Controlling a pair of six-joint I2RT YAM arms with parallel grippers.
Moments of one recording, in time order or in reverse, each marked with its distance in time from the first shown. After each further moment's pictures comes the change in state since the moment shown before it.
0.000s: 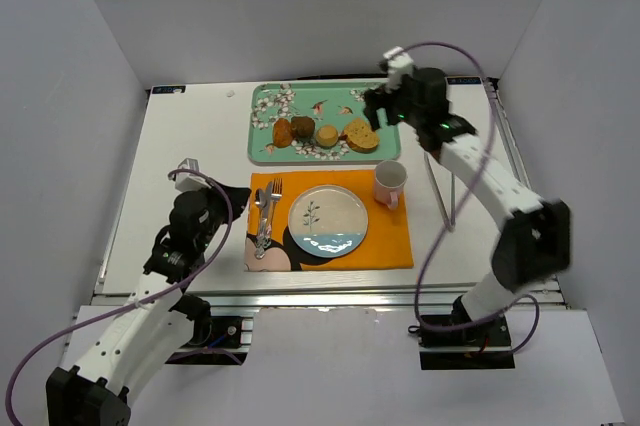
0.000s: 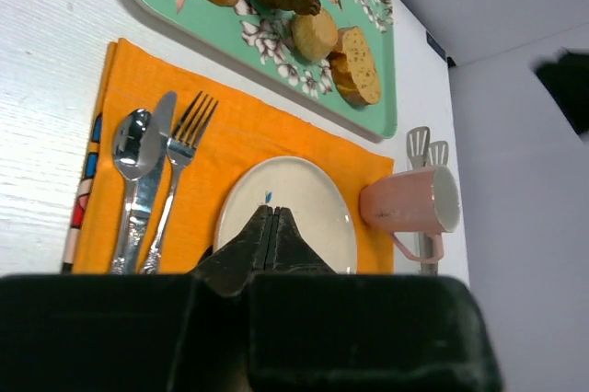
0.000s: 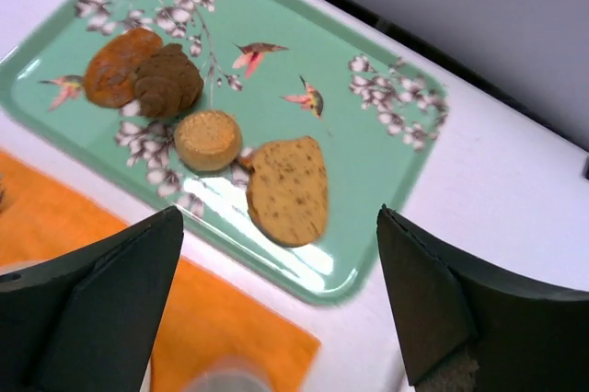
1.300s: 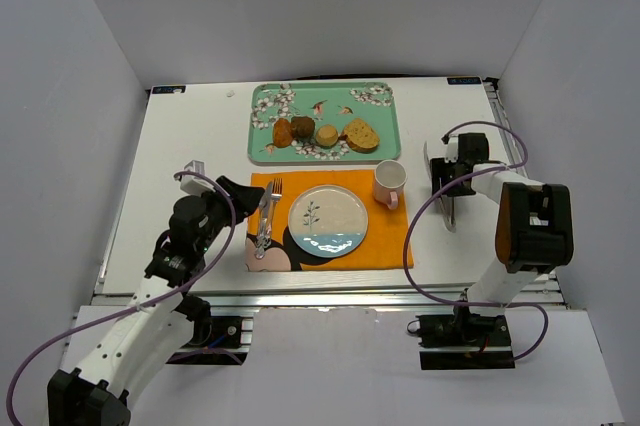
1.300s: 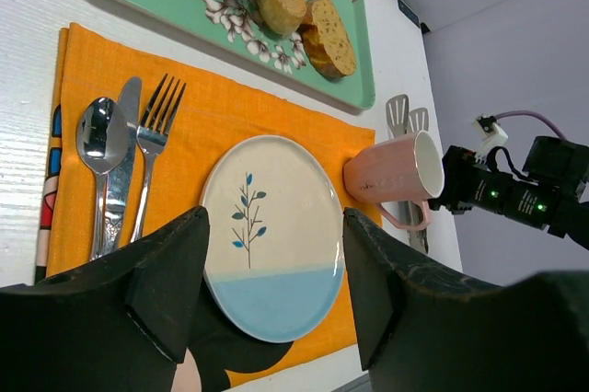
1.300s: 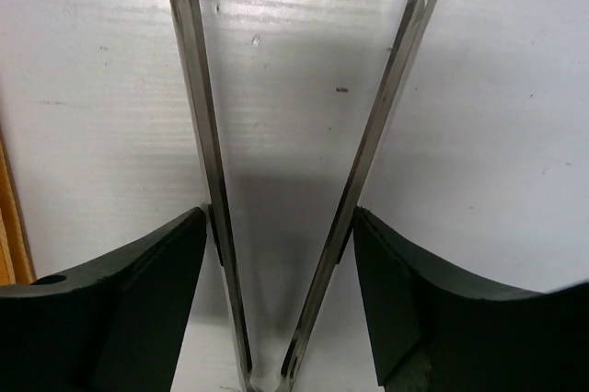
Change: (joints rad) left arm 0.000 -0.012 -0.047 0.079 0.097 0.036; right arm -0.440 -0.033 -0.559 -0.133 0.035 0.057
